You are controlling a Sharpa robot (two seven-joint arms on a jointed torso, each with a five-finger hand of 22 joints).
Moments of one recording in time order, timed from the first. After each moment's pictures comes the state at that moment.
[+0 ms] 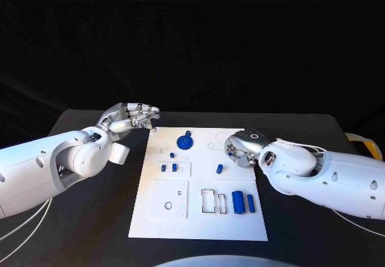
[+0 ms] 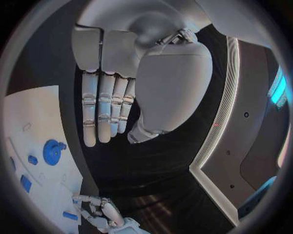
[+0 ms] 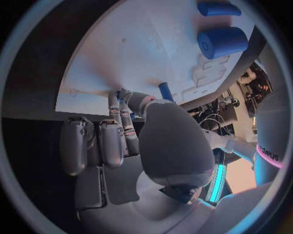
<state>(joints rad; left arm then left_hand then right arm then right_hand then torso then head) 1.20 -0.92 -0.03 1.49 -0.13 -0.14 0.35 1.48 -0.21 0.42 0.24 0.22 0.89 0.19 0.31 0.31 0.97 0.13 0.43 0.14 0.98 0.06 0.99 0.37 0.17 0.95 0.16 0.64 0.65 1.17 -0.87 -0.15 1.64 -1.80 -0.31 -0.32 1.37 -0.16 0.66 -0.02 0.05 1.01 0.14 0.34 0.37 1.10 0.09 0.31 0.14 1.47 0.00 1.41 1.23 0.06 1.47 0.10 1.36 1.31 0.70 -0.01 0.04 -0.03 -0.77</state>
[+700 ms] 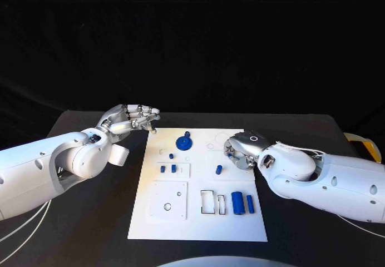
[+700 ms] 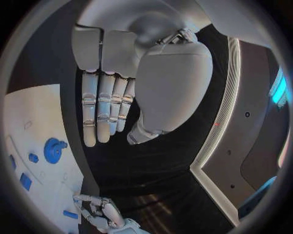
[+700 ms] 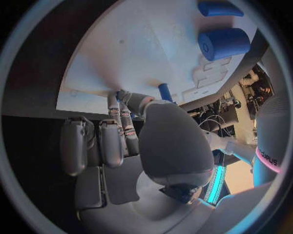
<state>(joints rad) 1.20 -0.92 -0.03 1.50 -0.13 -0.14 0.34 1.48 -0.22 0.42 0.22 0.23 0.85 0.21 0.30 0.30 0.91 0.15 0.43 0.14 0.97 0.07 0.99 0.38 0.17 0.95 0.16 0.64 0.65 1.16 -0.88 -0.15 1.66 -1.82 -0.34 -0.35 1.37 -0.14 0.67 -0.03 0.05 1.01 0.14 0.34 0.37 1.11 0.09 0.31 0.14 1.47 0.00 1.41 1.22 0.06 1.46 0.10 1.36 1.31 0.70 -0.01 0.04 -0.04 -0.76</state>
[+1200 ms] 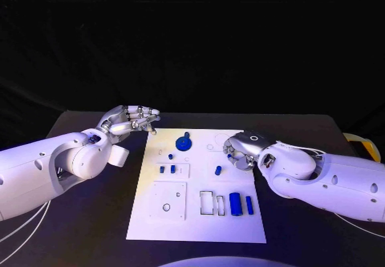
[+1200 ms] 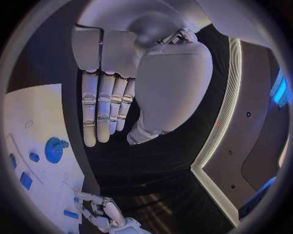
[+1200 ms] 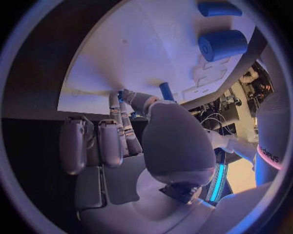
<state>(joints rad) 1.19 -0.92 -0.03 1.50 -0.14 -0.14 0.32 1.48 -0.22 0.41 0.22 0.23 0.83 0.21 0.30 0.30 0.89 0.15 0.43 0.14 0.97 0.07 0.99 0.38 0.17 0.95 0.16 0.63 0.65 1.17 -0.88 -0.15 1.66 -1.79 -0.32 -0.35 1.29 -0.19 0.67 -0.04 0.06 0.93 0.17 0.27 0.34 1.10 0.10 0.26 0.12 1.47 0.01 1.41 1.21 0.06 1.46 0.11 1.34 1.31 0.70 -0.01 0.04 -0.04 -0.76</state>
